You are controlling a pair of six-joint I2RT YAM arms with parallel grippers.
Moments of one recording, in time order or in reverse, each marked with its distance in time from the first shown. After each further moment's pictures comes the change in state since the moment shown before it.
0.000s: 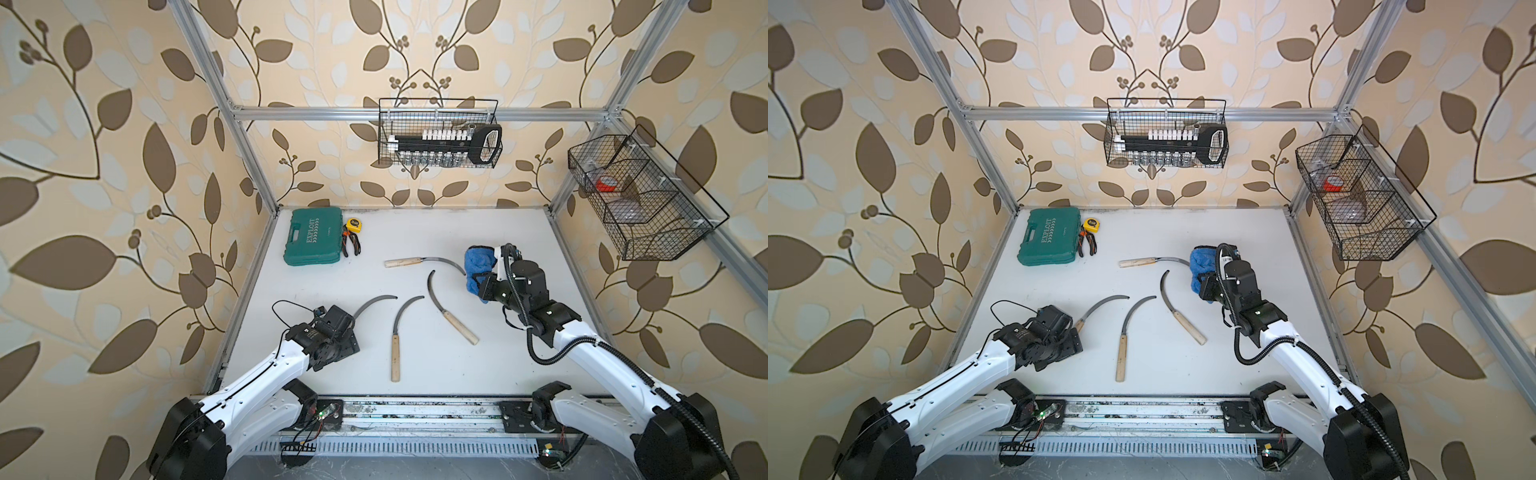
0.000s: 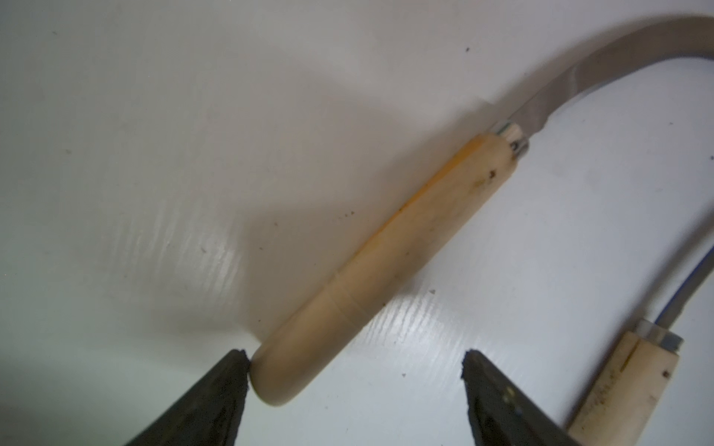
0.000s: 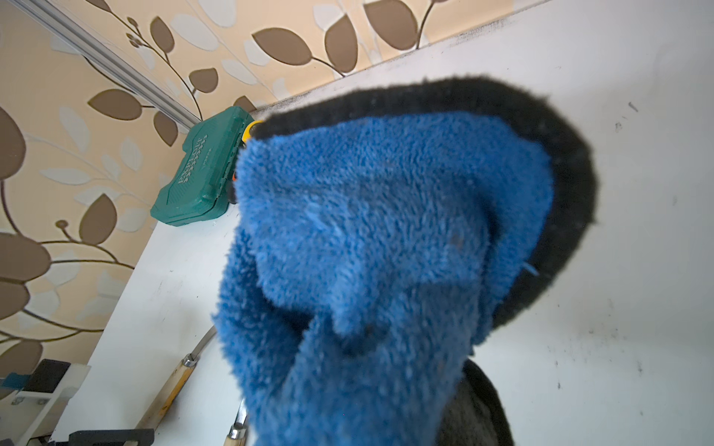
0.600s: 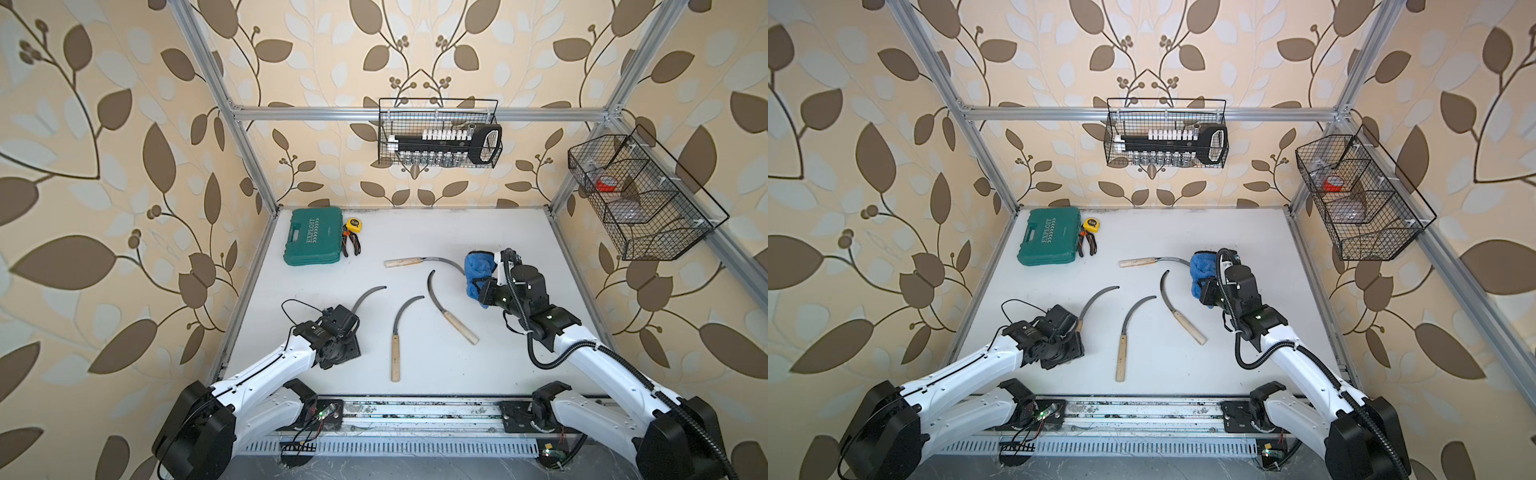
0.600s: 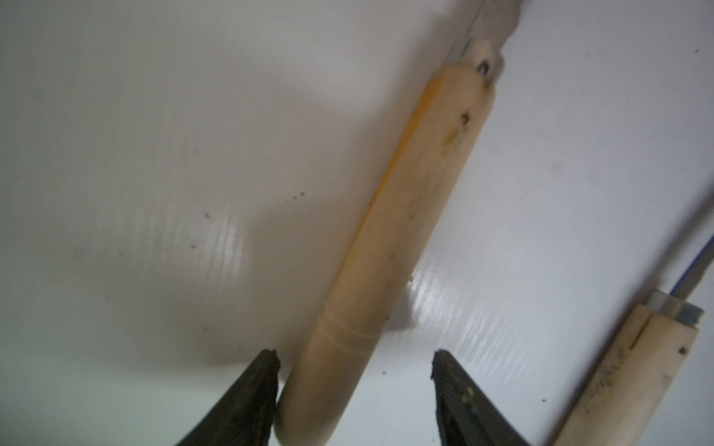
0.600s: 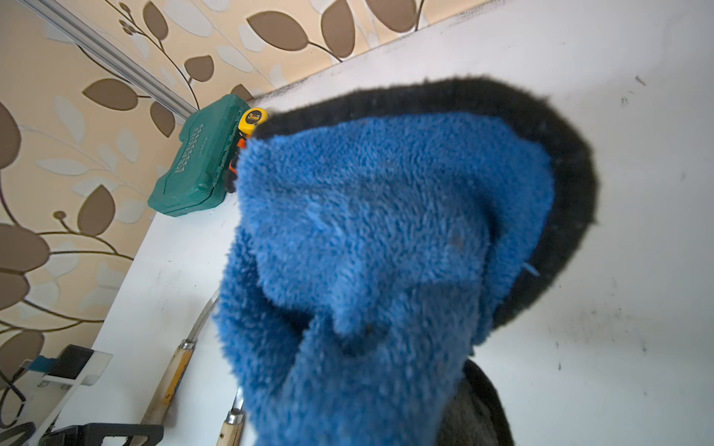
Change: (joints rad) left arm -0.037 0.078 -0.007 0.059 0.058 0.036; right arm 0.001 -0.031 -0.047 0.006 -0.012 0.008
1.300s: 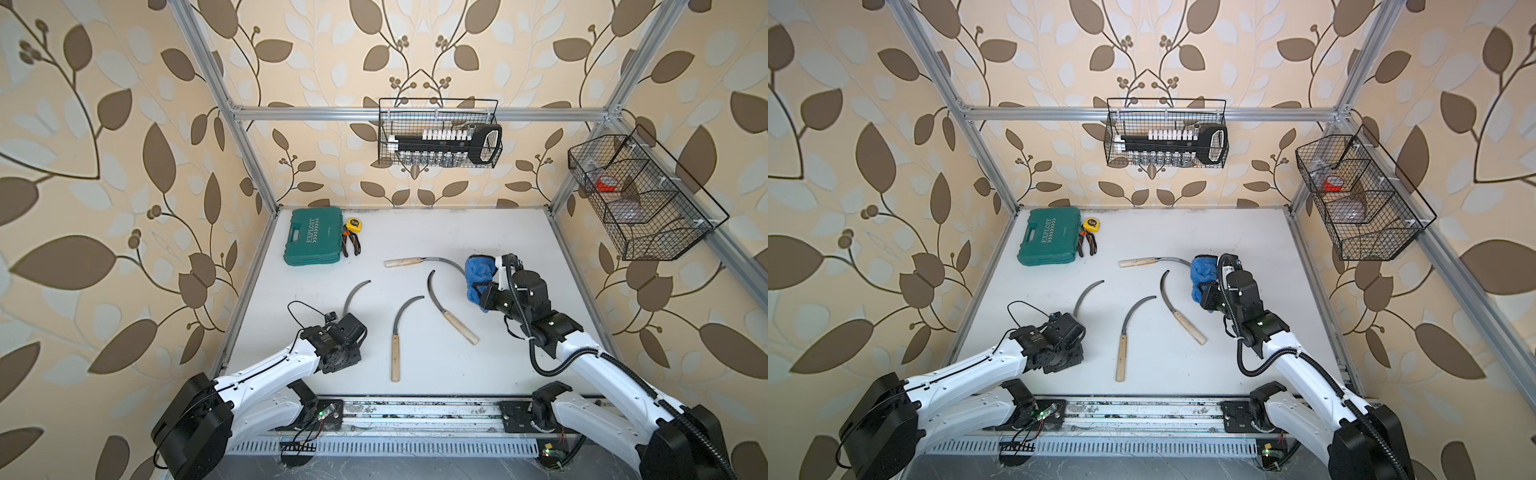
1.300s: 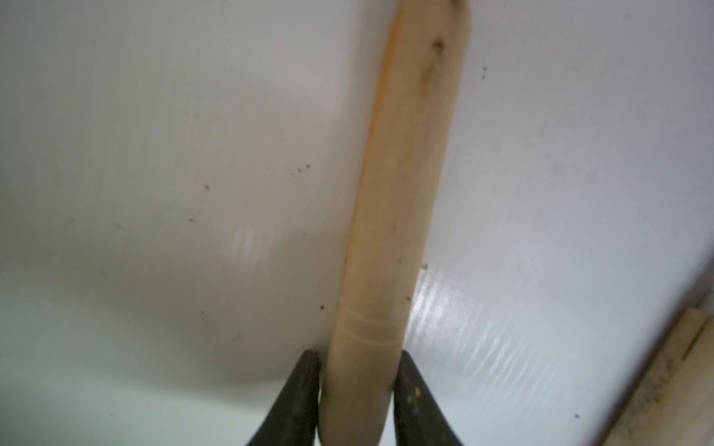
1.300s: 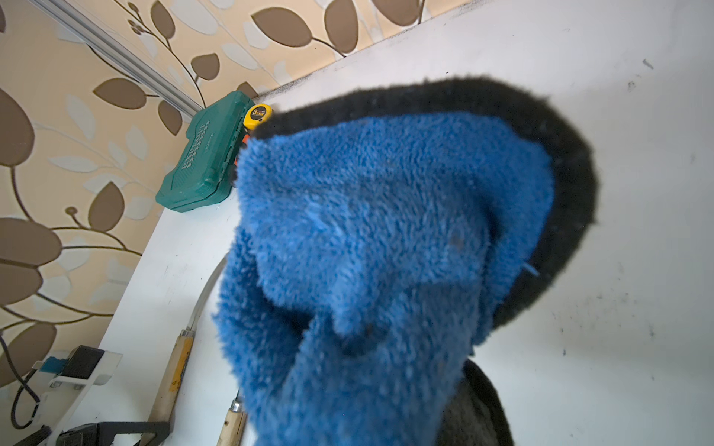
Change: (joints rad) left arm -0.120 0.013 -0.026 0.005 -0.096 -0.130; right arm 0.004 -0.039 -0.050 0.013 -0.011 0.015
